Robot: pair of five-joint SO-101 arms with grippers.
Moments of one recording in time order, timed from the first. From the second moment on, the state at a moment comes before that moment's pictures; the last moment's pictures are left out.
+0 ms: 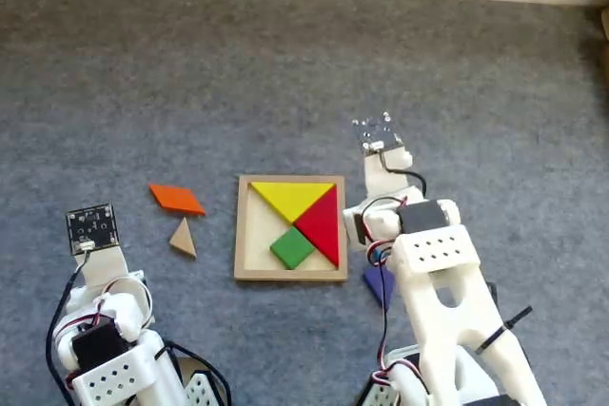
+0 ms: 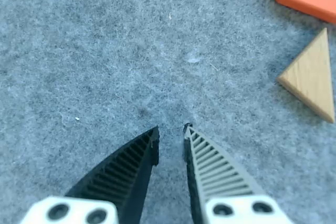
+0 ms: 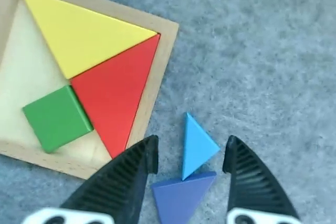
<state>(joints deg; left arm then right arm) -34.9 -102.5 96.0 75.5 -7.4 -19.5 -33.2 50.4 56.4 7.1</state>
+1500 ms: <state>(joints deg) -41.6 -102.5 96.0 75.8 -7.4 -17.5 -7.6 41.4 54.9 8.5</state>
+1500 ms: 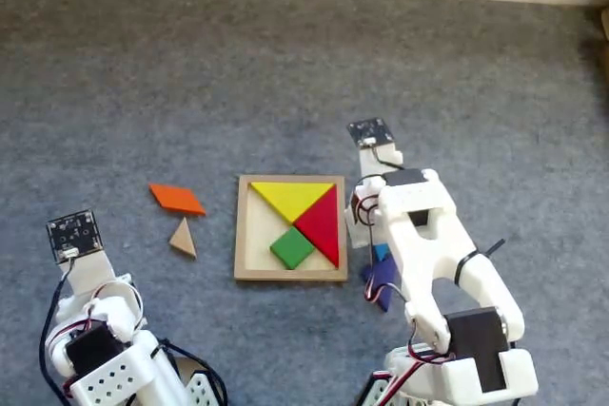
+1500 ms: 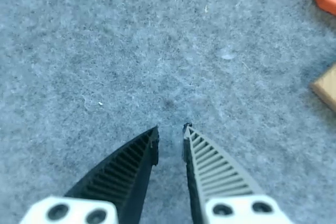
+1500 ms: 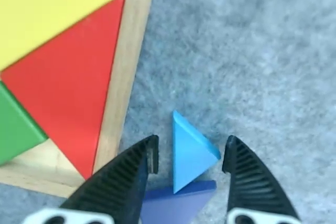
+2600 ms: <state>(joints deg) -41.6 -102.5 96.0 75.8 -7.4 -16.9 -0.8 36.9 56.8 8.6</state>
